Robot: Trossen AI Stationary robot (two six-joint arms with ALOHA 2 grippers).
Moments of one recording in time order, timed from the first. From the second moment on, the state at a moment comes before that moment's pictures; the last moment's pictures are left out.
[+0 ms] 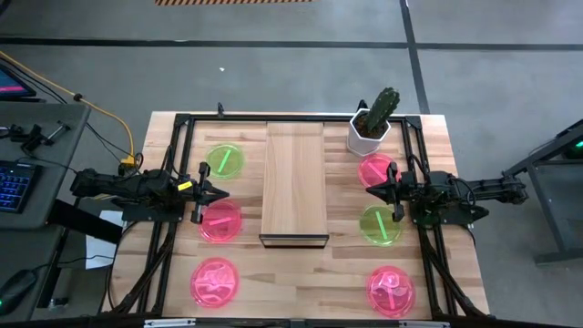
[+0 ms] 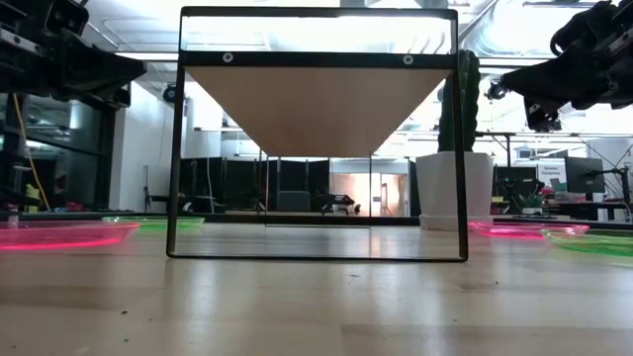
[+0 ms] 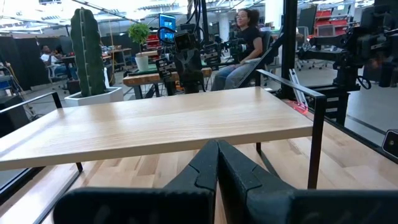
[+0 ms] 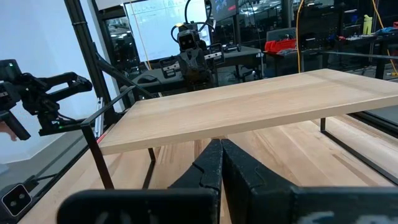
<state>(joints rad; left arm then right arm) -0.14 0.01 0.01 0.02 -0.09 0.12 0.10 0.01 0.02 0.02 0.12 0.16</state>
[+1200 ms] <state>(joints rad) -0.10 0.18 0.11 0.23 -0.41 -0.04 0.10 0.01 0.02 0.03 0.14 0.22</state>
